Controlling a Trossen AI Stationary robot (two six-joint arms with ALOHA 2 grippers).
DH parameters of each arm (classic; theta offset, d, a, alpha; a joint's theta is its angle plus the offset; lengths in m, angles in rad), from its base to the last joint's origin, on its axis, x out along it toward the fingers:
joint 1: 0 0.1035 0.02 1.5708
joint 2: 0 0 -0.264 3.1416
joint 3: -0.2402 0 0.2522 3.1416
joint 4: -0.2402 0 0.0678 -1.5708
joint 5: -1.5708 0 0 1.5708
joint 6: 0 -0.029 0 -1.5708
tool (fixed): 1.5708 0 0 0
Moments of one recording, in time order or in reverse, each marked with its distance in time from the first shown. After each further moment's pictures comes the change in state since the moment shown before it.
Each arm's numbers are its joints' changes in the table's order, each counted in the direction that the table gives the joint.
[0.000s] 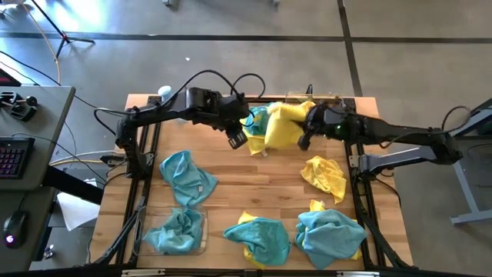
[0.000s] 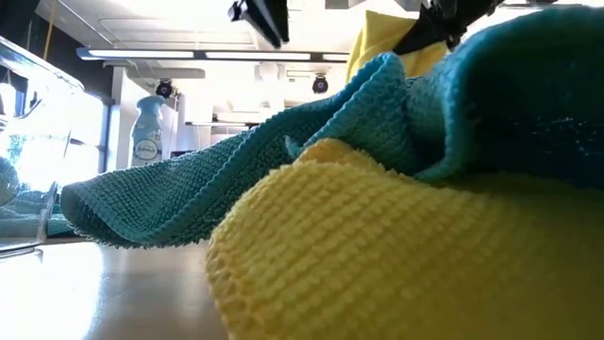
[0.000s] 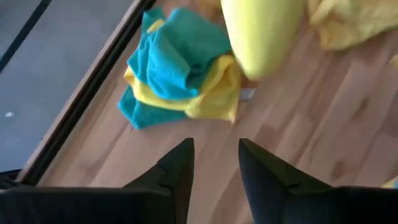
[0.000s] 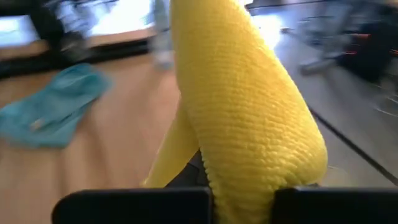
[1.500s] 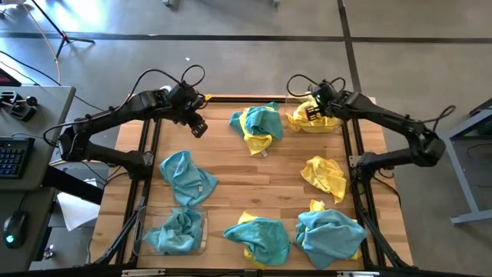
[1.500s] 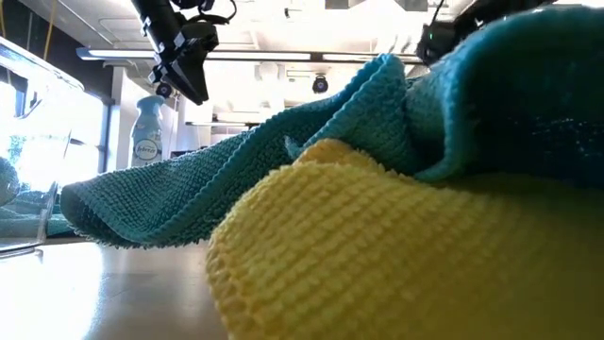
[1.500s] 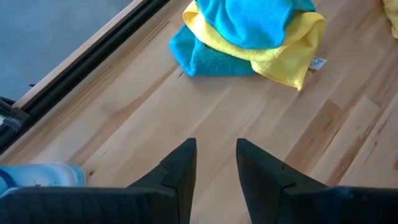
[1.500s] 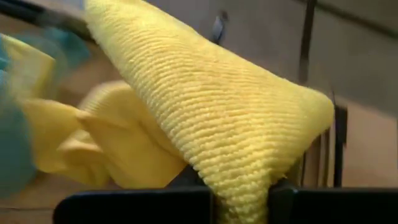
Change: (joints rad) left arm 0.360 0.619 0.942 0.456 -0.222 -0.105; right arm -0.561 -0.269 -0.043 -0.456 -0.070 -0.370
